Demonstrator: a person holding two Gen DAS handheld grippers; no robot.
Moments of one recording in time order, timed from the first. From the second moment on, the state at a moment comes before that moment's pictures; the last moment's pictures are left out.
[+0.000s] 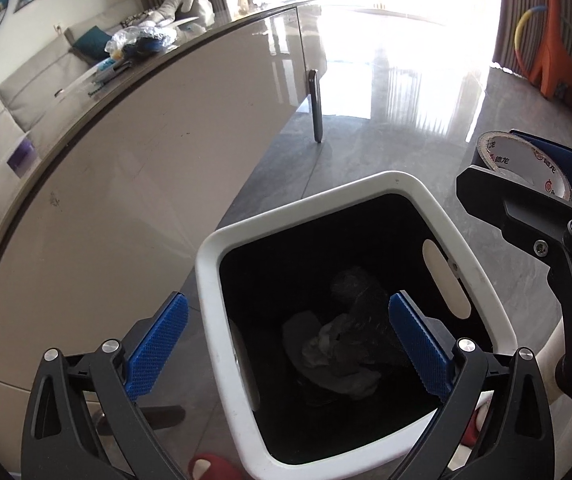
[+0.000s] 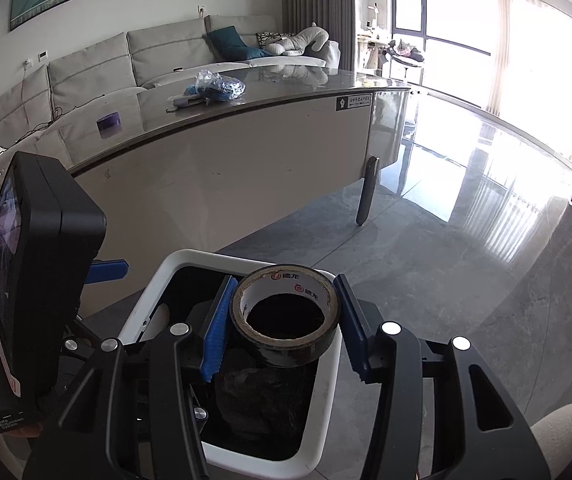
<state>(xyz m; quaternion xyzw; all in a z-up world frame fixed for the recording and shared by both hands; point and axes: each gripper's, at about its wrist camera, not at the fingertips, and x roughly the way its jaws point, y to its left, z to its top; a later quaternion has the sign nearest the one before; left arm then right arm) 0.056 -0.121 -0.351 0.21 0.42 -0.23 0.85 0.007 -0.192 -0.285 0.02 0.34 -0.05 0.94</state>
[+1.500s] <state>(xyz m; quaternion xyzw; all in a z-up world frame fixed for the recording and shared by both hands) 0.098 -0.039 -0.298 0.09 0.40 -0.14 0.90 0.045 -0.159 -0.287 -0.02 0.35 -0.06 0.94</state>
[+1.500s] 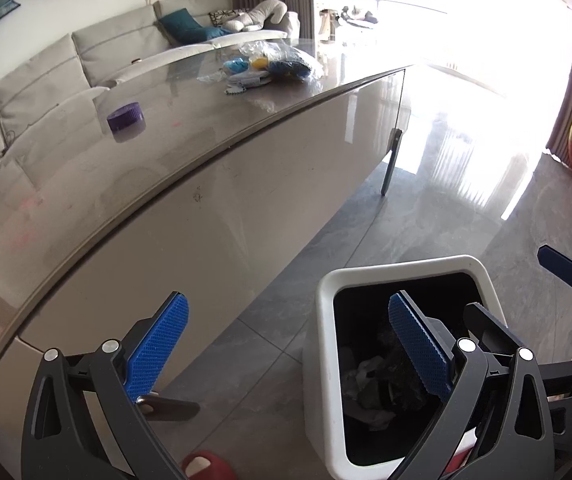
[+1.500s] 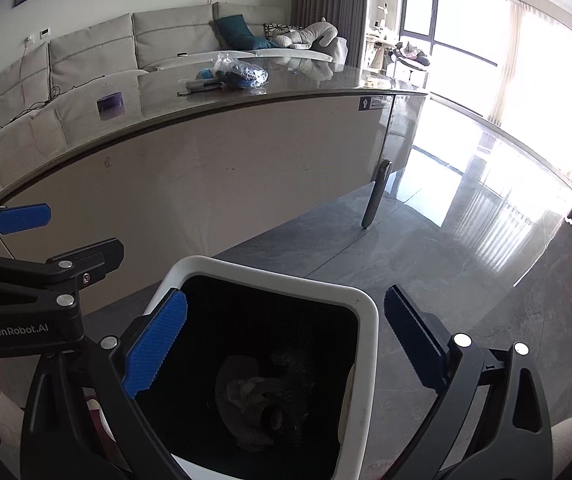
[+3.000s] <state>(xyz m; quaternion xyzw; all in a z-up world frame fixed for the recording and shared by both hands) 0.371 0.072 -0.261 0.00 0.44 0.01 0.90 0.315 -0.058 -0.211 -0.06 0.26 0.07 0.96</state>
